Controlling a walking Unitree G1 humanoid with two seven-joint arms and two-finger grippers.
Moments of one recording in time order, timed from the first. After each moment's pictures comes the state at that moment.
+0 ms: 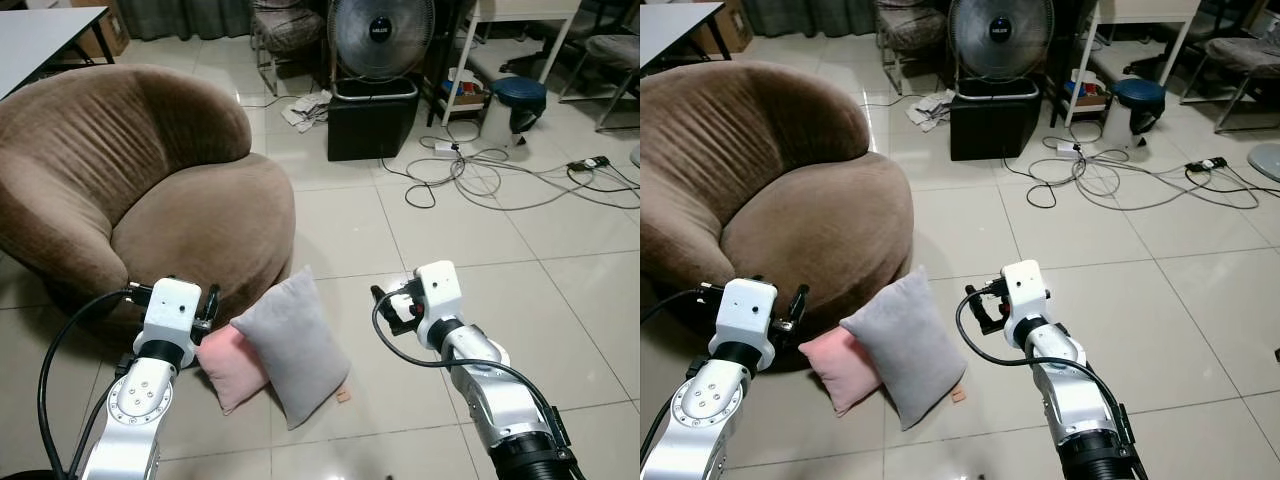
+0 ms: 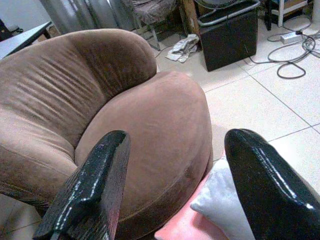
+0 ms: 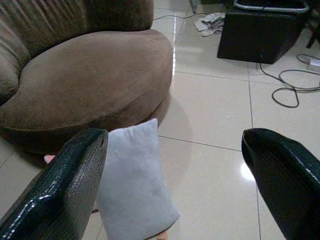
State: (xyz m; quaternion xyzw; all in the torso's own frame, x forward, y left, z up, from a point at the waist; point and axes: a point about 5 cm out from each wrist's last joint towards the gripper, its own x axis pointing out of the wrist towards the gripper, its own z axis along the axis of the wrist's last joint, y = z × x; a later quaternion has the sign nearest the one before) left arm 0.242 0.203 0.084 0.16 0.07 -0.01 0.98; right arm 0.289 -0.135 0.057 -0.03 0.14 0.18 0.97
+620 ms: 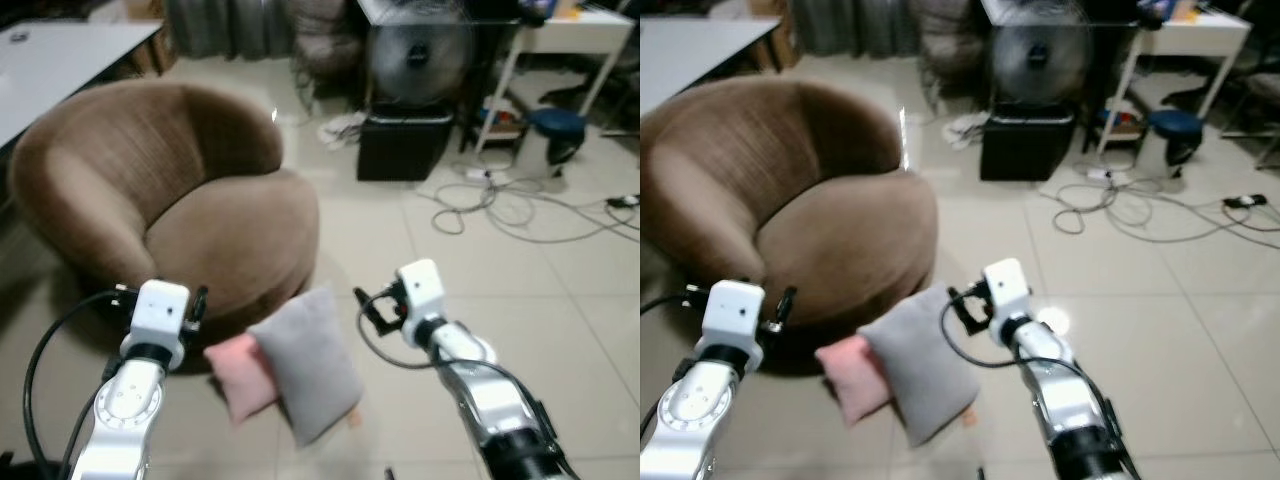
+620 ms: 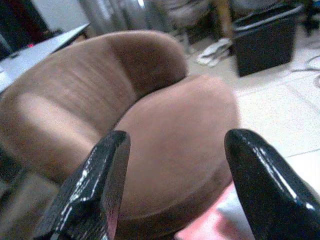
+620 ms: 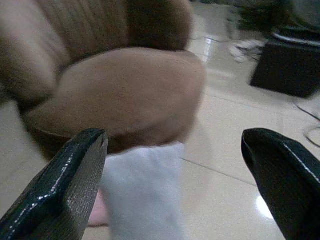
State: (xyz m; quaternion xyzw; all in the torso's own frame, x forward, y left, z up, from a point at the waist) left arm 0.240 0.205 0.081 0.16 0.08 -0.01 0.98; right arm 0.287 -0.129 0.053 -0.04 0.14 0.21 0.97
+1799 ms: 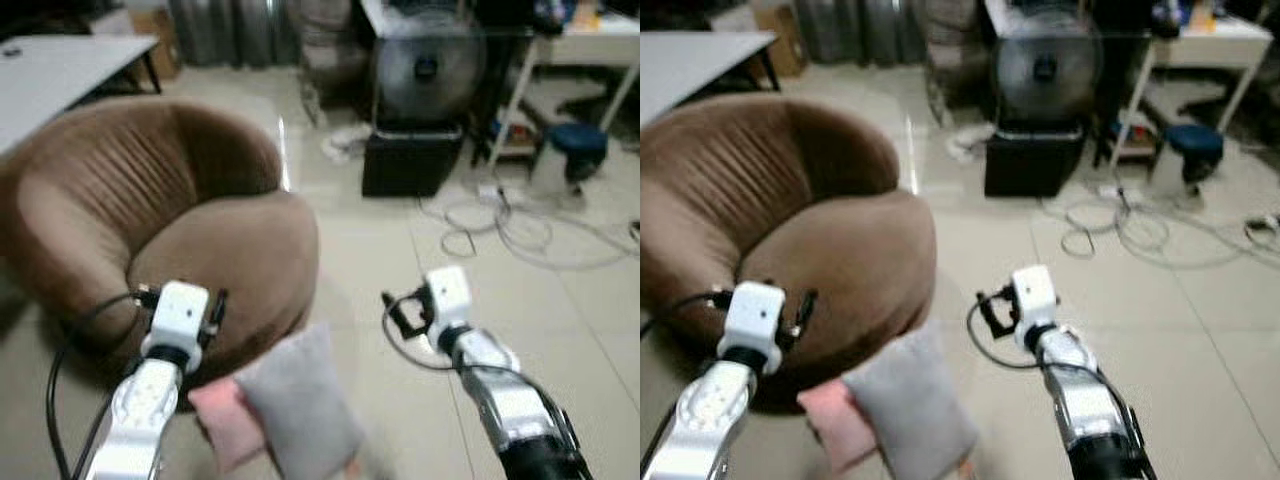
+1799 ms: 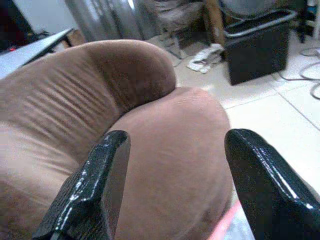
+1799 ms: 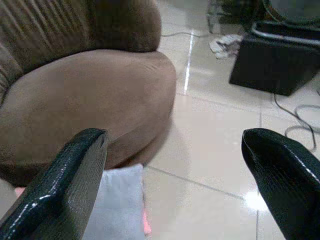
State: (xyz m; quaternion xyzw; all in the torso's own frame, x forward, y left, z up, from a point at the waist) left arm 0.241 0.200 0.079 0.16 0.08 -0.03 0.98; right arm 0.287 -0.145 0.049 -0.03 0.15 0.17 0.97
